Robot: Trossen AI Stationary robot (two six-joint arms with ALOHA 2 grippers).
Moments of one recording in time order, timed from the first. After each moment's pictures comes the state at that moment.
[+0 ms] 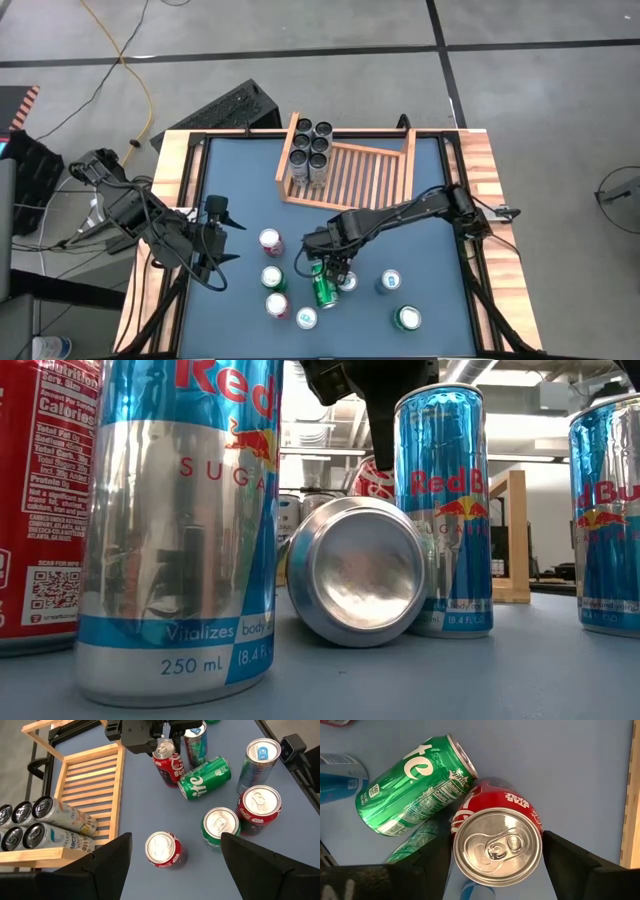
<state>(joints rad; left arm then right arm) -0.68 1.10 1.34 -1.04 -0.53 -0.15 0.24 2.13 1.96 -1.31 0.01 0.58</state>
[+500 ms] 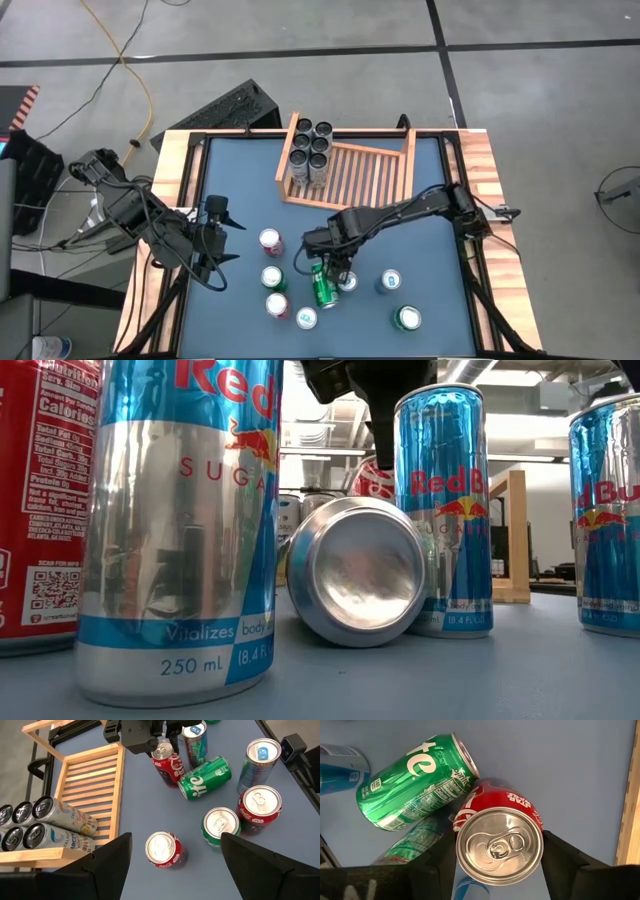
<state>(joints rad) -0.68 1.10 1.34 -1.04 -0.53 -0.15 0.22 2.10 1.95 -1.31 0.01 0.51</state>
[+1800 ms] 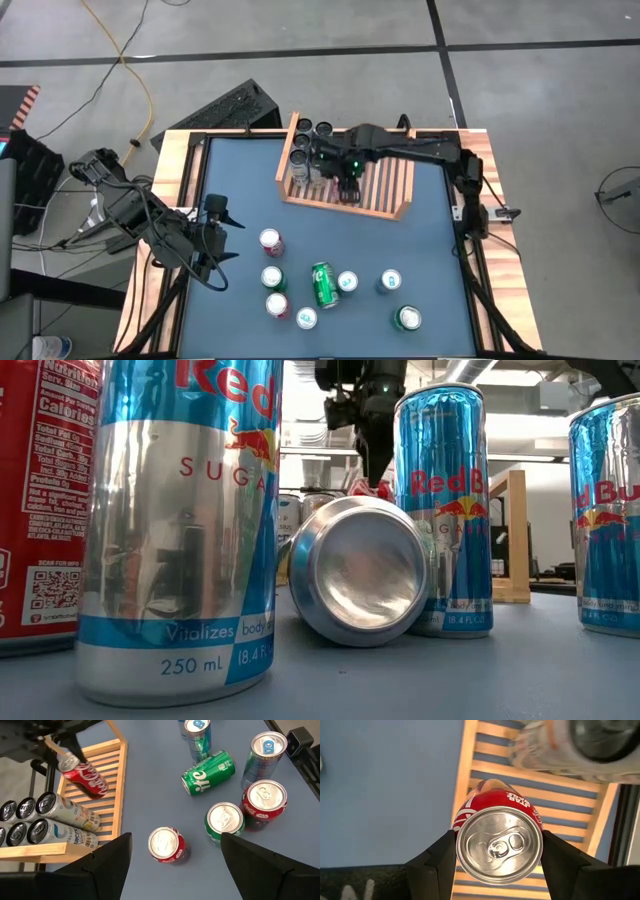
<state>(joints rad) -0.68 1.10 1.34 -1.06 -0.54 -0.16 -0.25 1.98 1.96 -1.35 0.07 -0.24</state>
